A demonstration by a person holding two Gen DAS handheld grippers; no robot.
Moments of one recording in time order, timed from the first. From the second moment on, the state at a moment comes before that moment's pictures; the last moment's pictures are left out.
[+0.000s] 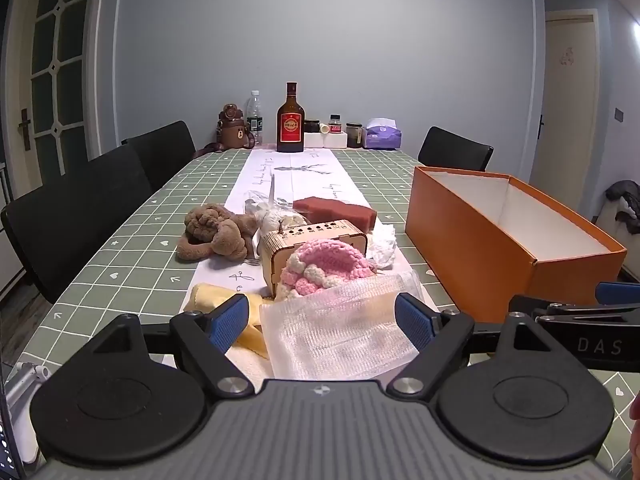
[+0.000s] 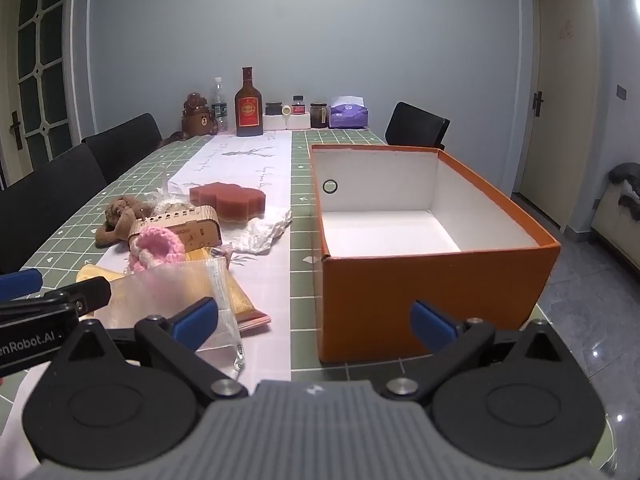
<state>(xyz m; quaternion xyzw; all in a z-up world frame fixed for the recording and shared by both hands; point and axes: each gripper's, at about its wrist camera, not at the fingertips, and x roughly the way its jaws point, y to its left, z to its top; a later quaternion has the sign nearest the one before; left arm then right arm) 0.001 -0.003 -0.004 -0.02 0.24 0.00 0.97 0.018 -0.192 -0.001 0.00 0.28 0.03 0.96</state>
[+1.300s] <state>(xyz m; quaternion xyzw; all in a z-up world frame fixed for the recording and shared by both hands) 0.013 -0.006 -0.013 -0.02 0.25 -0.01 0.97 0.025 -0.191 -0.007 0.00 0.29 0.01 0.96</state>
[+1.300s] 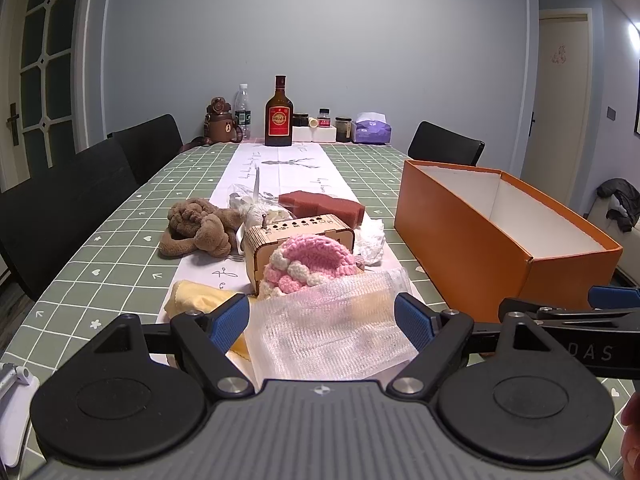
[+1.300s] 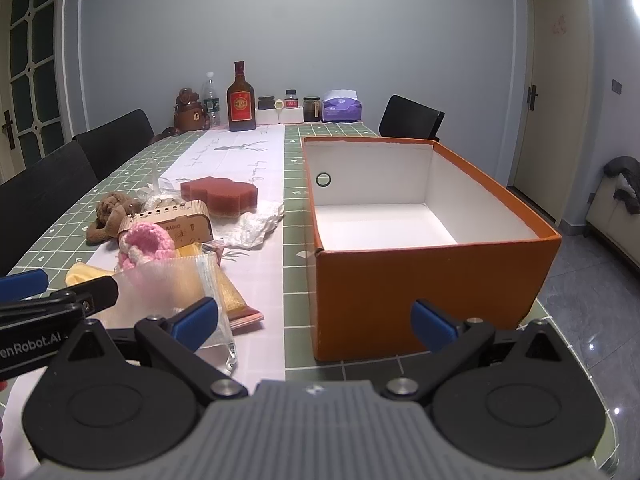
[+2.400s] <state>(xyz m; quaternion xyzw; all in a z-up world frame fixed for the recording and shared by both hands) 0.014 -0.003 -0.017 -0.02 0.25 -0.01 0.97 0.028 -0.189 -0.009 0.00 0.29 0.02 0.96</state>
